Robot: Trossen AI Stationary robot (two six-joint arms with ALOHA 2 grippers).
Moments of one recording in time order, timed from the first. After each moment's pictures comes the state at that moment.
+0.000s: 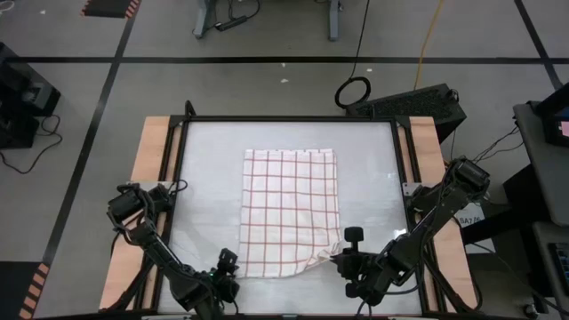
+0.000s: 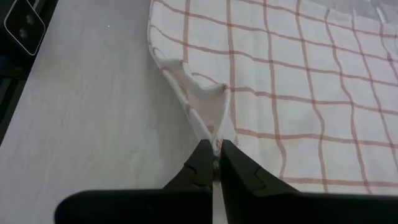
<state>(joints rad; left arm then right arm) -0.94 1.96 1.23 -0.77 -0.52 -0.40 0.82 1.64 1.10 -0.58 0.65 0.62</state>
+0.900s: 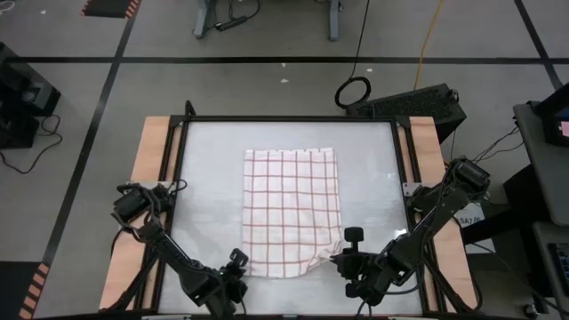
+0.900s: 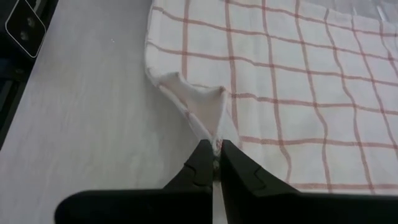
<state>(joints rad) -0.85 1.99 1.24 -0.66 -0.50 -0.20 0.82 1.64 1.10 -0.58 0.65 0.62</state>
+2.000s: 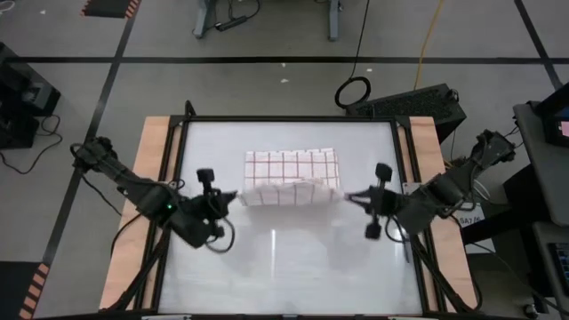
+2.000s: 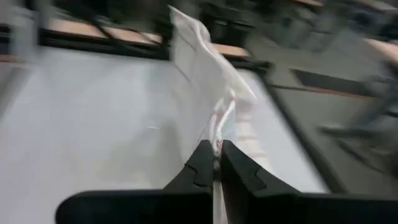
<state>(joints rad) -0.60 1.28 1.25 -1.00 -0.86 -0.24 0.64 1.07 1.10 -0.66 0.83 0.28</state>
